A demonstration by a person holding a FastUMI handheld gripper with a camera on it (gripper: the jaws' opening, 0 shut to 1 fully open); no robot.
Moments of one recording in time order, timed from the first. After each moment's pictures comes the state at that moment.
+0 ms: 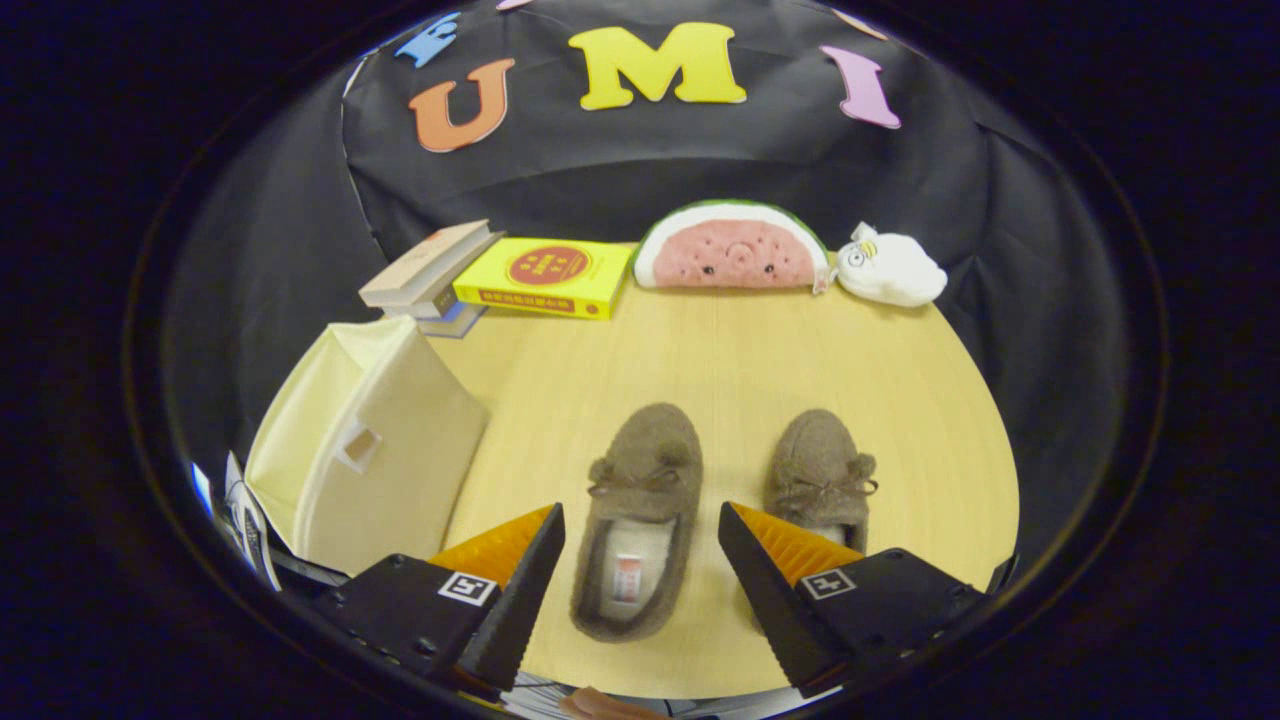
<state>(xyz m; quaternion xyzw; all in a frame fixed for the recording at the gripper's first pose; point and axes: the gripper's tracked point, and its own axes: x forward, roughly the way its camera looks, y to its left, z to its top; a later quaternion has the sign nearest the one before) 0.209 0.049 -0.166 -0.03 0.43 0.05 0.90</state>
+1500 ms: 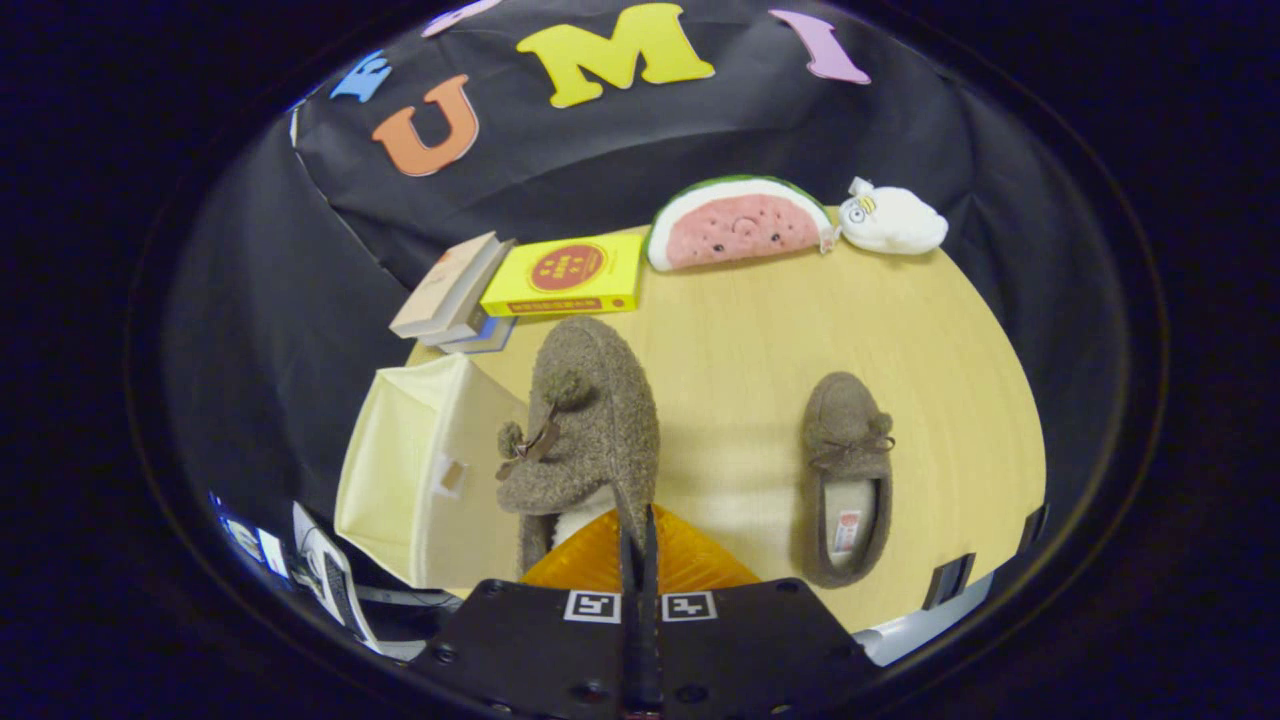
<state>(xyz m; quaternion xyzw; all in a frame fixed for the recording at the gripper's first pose) 0.187 0.107 -0.074 0.07 0.45 0.09 0.88</state>
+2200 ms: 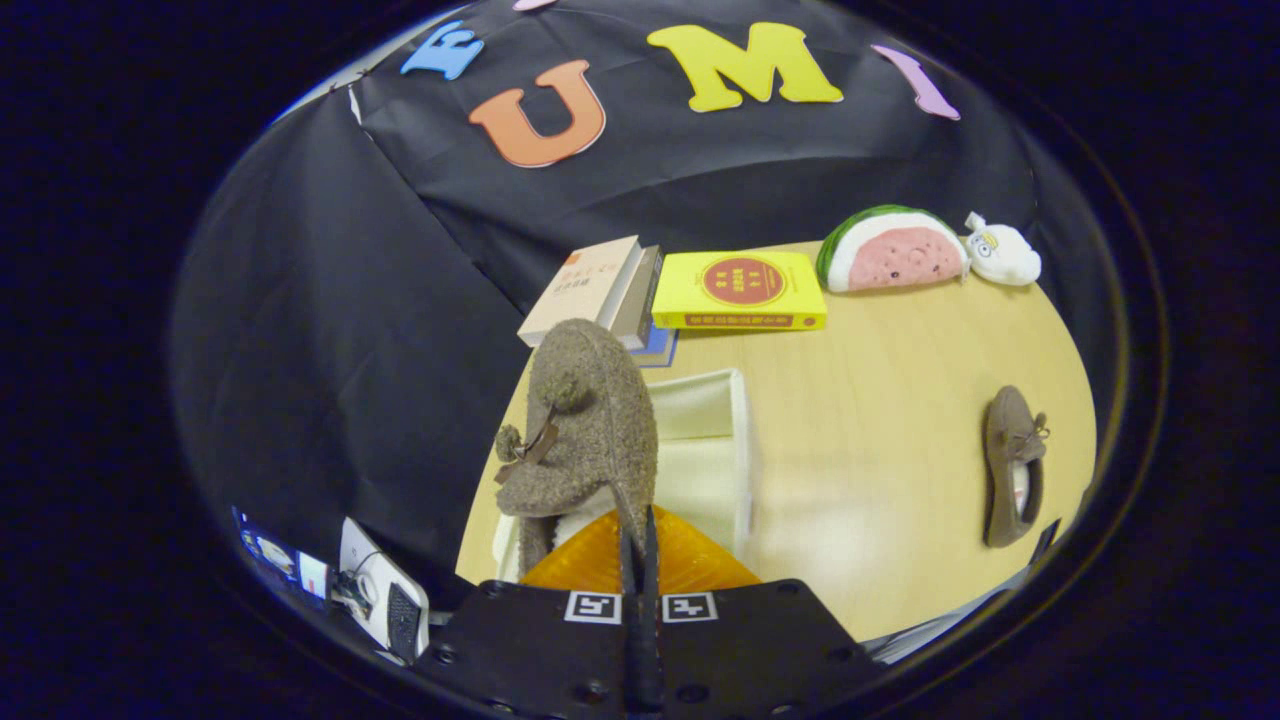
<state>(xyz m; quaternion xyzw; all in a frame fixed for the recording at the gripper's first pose) 0.183 0.346 -0.093 0.09 0.45 0.14 0.88</state>
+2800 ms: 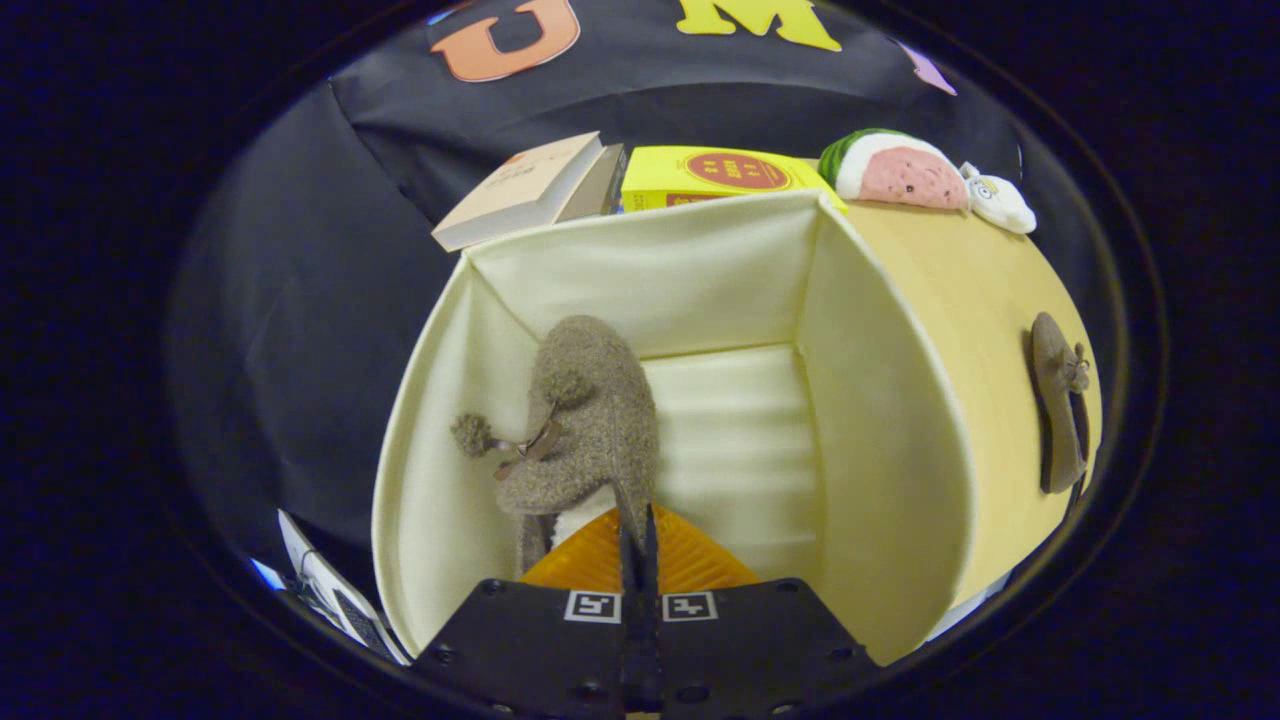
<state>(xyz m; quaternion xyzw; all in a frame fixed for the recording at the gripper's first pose) 0.204 0.381 -0.235 0.05 0.52 0.05 0.85</state>
